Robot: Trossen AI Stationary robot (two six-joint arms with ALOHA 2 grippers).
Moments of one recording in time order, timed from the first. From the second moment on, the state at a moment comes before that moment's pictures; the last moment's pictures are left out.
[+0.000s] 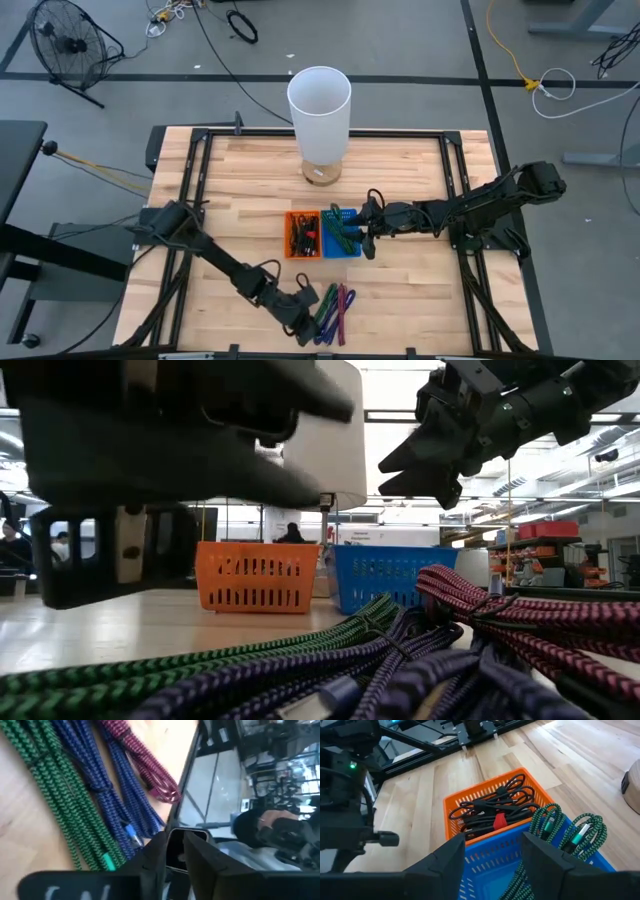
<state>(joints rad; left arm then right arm) -0.61 2.03 1.10 0.43 -0.06 -1.30 0.16 1.41 0.57 0.42 0.14 0.41</state>
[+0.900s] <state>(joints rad) -0.55 2.06 1.14 0.16 -0.01 -1.43 0.16 1.41 0.57 0.42 0.14 0.33</state>
